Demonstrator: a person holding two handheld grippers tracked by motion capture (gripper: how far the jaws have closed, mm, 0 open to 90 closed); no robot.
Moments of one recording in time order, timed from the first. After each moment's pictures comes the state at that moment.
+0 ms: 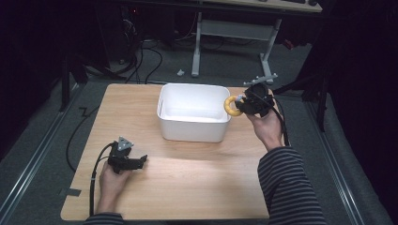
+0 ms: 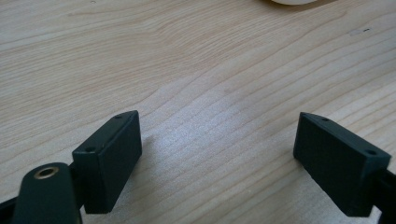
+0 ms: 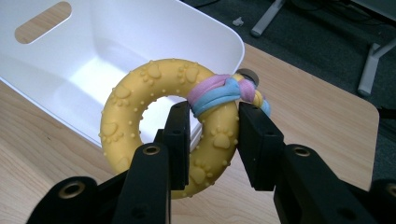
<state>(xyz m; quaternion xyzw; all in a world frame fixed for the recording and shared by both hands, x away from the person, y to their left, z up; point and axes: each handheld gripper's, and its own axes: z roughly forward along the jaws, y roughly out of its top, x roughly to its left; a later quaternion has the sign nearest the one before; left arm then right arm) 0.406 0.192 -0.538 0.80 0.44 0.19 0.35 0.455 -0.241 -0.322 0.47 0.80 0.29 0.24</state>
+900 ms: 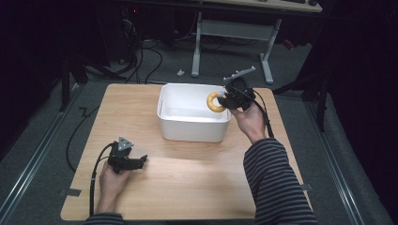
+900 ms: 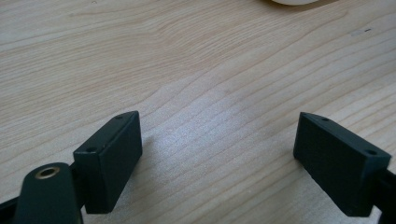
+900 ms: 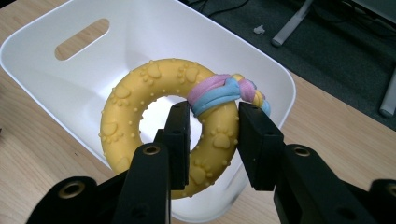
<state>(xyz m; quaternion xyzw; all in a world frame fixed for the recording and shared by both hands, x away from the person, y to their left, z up) 0.405 0.191 -0.537 0.80 0.44 0.19 0.35 0.476 -0.195 -0.320 0.44 0.82 0.29 0.23</state>
